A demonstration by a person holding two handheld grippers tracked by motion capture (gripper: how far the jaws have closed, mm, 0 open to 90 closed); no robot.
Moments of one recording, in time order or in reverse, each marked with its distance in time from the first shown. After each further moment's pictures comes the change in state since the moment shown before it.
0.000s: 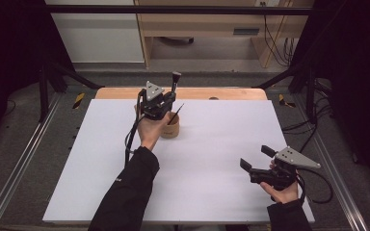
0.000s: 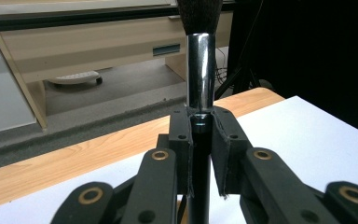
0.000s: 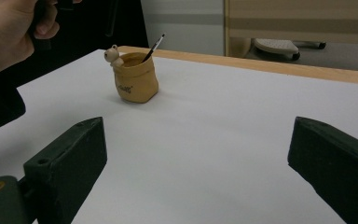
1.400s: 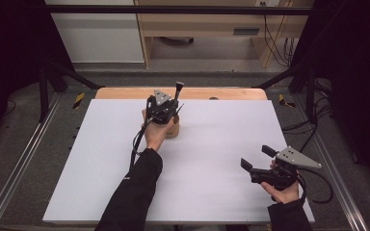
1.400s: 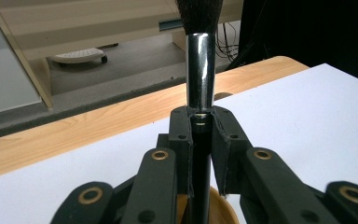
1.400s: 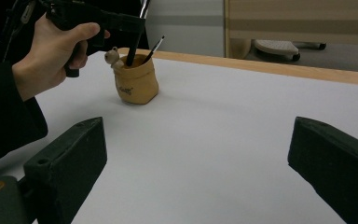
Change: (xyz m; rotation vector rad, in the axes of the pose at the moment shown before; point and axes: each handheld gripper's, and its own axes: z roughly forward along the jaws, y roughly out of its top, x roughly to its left) left arm 0.003 -0.041 0.039 0.089 0.025 0.010; right arm -0.001 0.000 -0.002 0.001 0.001 -0.003
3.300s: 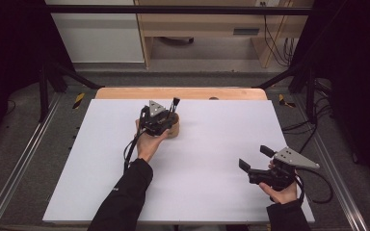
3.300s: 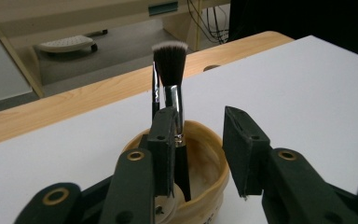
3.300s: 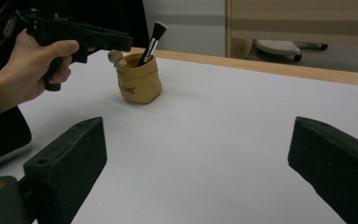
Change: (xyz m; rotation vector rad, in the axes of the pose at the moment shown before) left arm 0.003 -0.021 -0.032 0.033 -0.052 0.026; right arm 0.005 0.001 0.002 0.003 0.002 -0.005
